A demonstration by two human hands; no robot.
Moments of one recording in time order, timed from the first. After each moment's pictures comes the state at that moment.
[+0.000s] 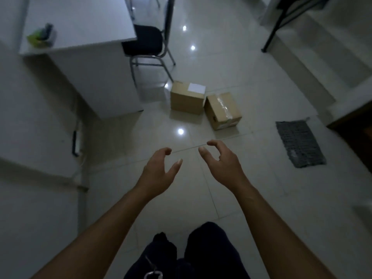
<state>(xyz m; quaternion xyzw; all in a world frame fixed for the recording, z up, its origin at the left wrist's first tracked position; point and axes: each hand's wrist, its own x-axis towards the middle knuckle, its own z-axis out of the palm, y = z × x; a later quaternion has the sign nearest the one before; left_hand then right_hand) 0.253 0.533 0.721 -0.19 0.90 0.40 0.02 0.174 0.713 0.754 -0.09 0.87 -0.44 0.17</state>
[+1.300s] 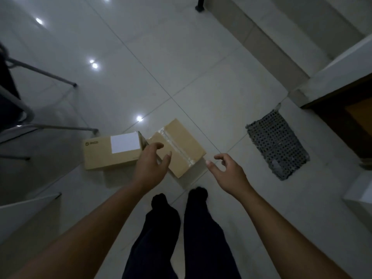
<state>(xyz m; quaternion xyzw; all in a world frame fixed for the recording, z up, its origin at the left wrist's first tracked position) -0.543 0.564 0.557 -0.08 0.90 0.39 0.20 -0.513 0.788 0.570 0.21 0.85 -0.42 0.25</state>
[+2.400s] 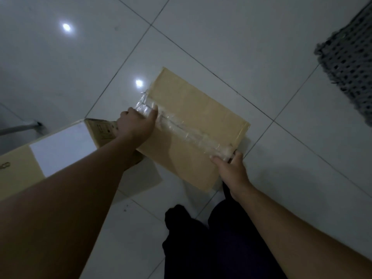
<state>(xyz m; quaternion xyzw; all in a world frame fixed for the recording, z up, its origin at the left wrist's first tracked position) -0.722 0.573 0.104 -0.18 0.92 0.17 0.32 -0.563 0.768 0.089 0.54 0.62 -0.52 0.25</state>
